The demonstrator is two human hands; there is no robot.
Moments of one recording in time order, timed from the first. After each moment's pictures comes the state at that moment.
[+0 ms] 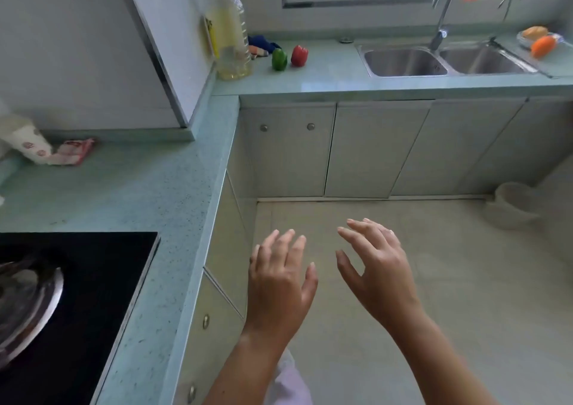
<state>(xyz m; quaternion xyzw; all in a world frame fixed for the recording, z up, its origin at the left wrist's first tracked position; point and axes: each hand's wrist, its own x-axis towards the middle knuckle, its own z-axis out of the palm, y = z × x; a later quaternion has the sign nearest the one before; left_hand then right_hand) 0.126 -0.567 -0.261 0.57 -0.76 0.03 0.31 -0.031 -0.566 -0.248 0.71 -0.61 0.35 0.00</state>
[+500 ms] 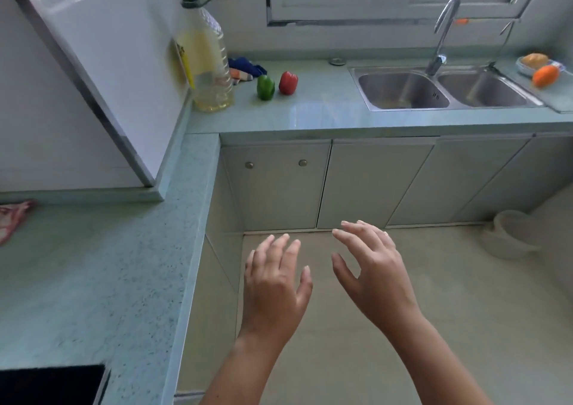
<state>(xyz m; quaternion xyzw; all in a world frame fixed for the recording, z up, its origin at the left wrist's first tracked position) 0.114 -0.795 -0.254 0.55 -0.76 0.00 0.34 -0.043 -0.786 -0.226 0.70 -0.62 0.35 0.01</state>
